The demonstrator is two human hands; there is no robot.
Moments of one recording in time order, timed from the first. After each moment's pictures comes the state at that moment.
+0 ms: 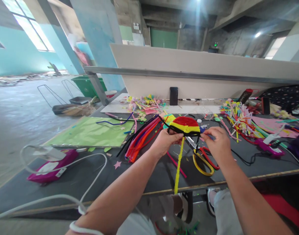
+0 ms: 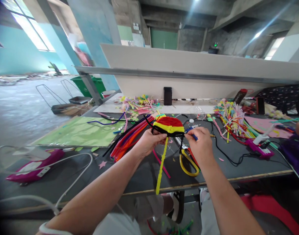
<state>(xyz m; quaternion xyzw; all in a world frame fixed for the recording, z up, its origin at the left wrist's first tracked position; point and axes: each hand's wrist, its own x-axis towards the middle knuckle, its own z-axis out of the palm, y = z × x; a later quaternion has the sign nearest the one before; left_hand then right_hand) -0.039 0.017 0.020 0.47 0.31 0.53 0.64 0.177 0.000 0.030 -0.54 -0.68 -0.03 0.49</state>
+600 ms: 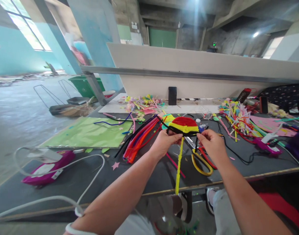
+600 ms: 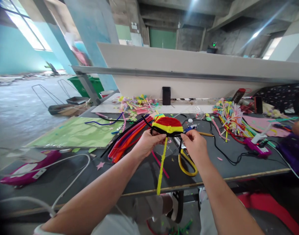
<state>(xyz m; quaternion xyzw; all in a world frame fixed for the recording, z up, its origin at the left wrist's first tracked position) -0.035 0.017 0.015 0.49 0.31 0.55 0.60 0.162 -0.008 0.030 -0.61 -0.59 0.21 0.48</state>
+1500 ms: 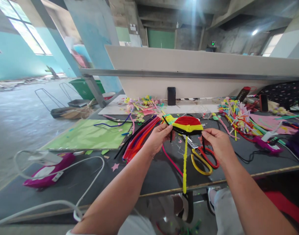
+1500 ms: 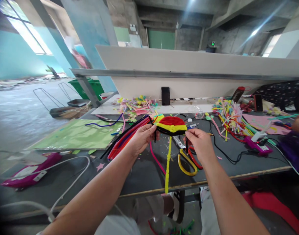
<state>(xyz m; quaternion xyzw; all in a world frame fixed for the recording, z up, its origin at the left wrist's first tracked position) -0.055 0.025 0.028 0.52 0.30 0.54 0.60 0.174 -0.008 0.037 -0.49 -0.48 0.43 0.58</state>
